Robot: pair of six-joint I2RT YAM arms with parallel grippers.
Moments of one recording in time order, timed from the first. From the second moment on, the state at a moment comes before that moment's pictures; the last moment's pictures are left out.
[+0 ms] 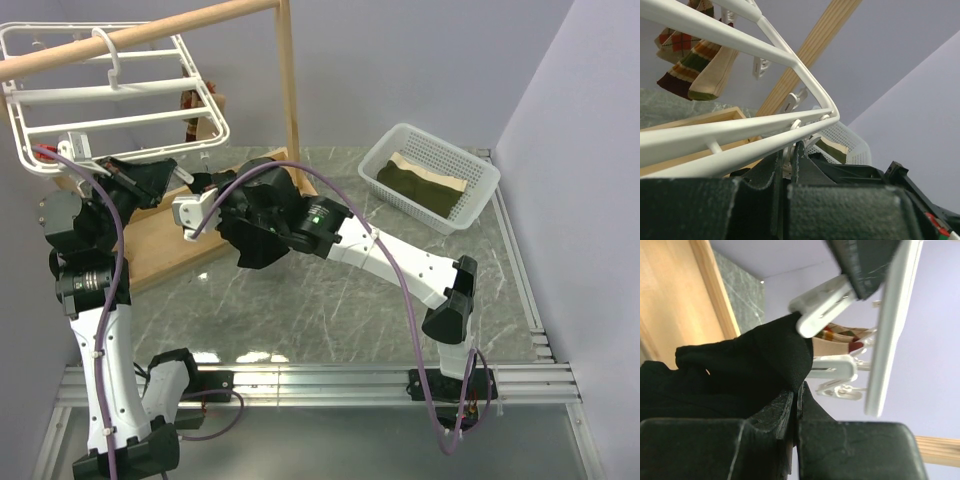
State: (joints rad) left arm 0.27 0.82 1.18 -0.21 0.56 -0.67; right arm 1.13 1.91 2.09 -0.37 0.11 -1.16
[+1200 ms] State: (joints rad) left arm 0.27 0.82 1.19 -0.23 0.57 -0.65; right arm 1.15 1.90 2.14 -0.35 0.12 -1.18
